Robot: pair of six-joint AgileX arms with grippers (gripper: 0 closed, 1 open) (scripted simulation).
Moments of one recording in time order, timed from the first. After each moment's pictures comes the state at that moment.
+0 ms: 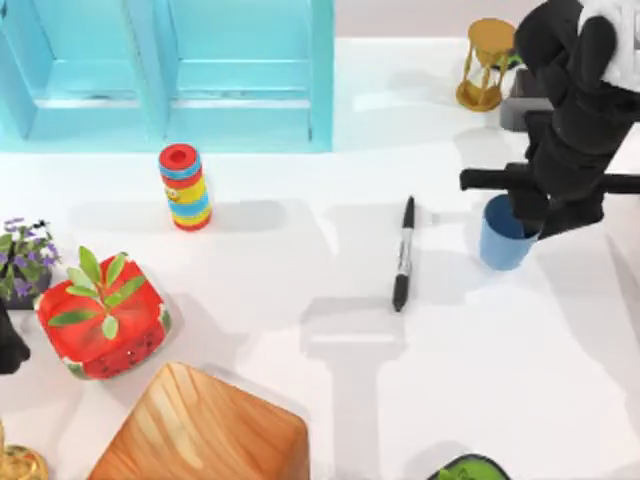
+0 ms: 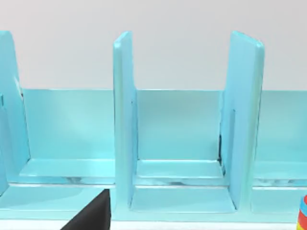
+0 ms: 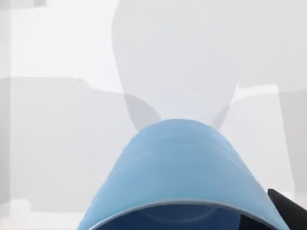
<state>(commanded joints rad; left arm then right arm) 0.00 0.00 0.00 0.00 0.00 0.00 0.31 2.06 1.55 -0.99 -0.03 0.33</state>
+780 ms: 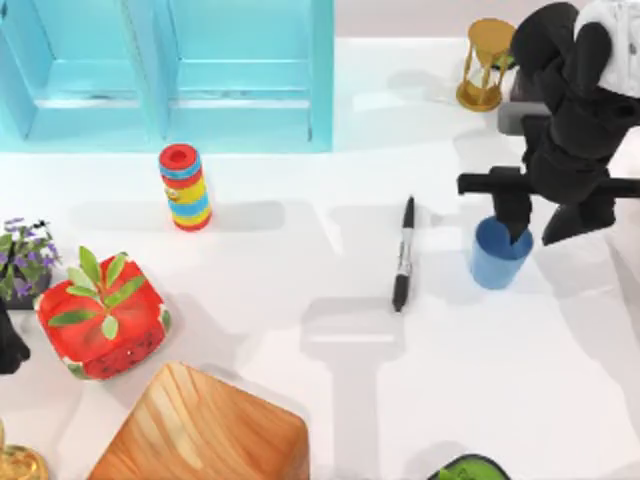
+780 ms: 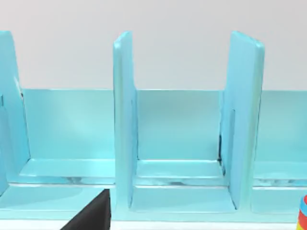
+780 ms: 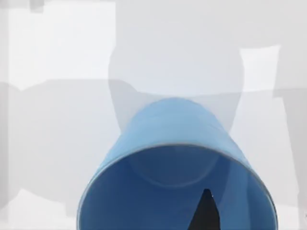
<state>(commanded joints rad) 0.00 0.00 0.00 0.00 0.00 0.00 0.31 2.07 1.54 -0.98 -0.03 0.33</state>
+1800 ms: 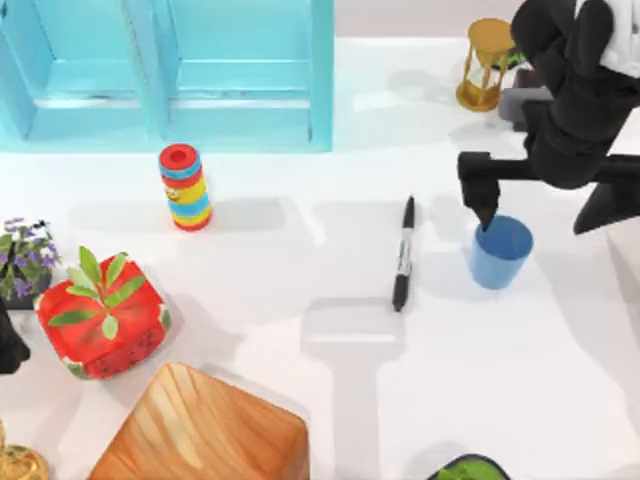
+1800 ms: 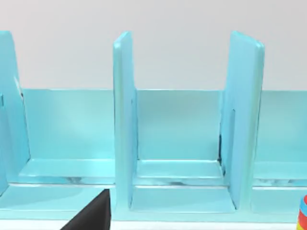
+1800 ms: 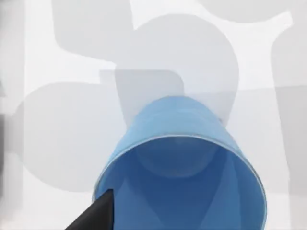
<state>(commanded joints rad) 0.00 0.00 0.00 0.00 0.00 0.00 0.30 2.07 1.62 -1.05 -0.02 0.33</state>
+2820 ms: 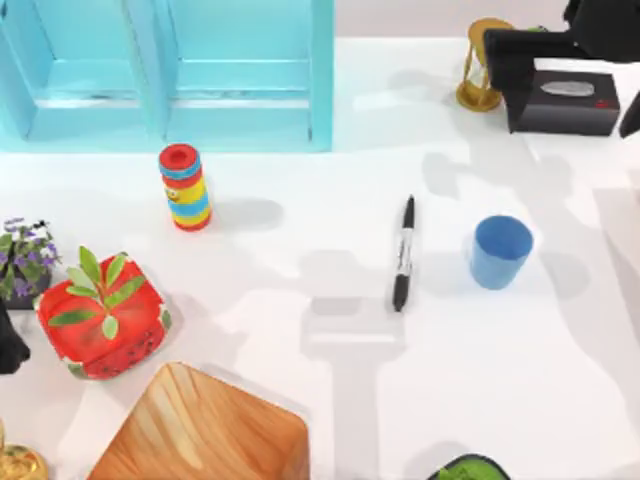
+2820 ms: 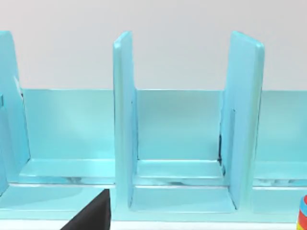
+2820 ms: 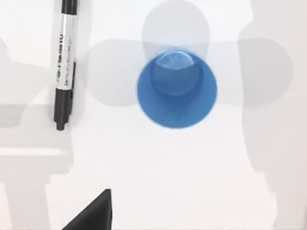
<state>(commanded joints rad) 0.00 0.00 0.00 0.00 0.00 0.00 0.31 2.09 2.18 -1.59 -0.02 0.34</state>
